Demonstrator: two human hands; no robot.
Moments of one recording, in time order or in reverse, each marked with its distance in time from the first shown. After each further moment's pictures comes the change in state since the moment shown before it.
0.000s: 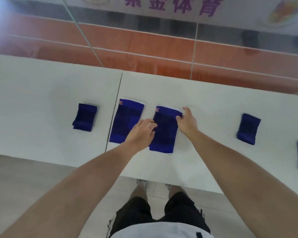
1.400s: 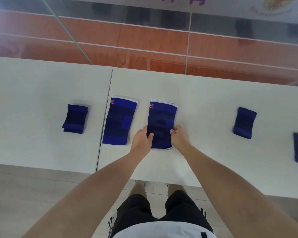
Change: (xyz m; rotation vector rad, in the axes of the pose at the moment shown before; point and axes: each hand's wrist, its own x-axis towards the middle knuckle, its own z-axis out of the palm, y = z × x) left_hand -0.002 0.030 0.041 -0.336 -0.051 -0.506; right_hand -0.023 0.052 0.041 0.045 -0.109 0.166
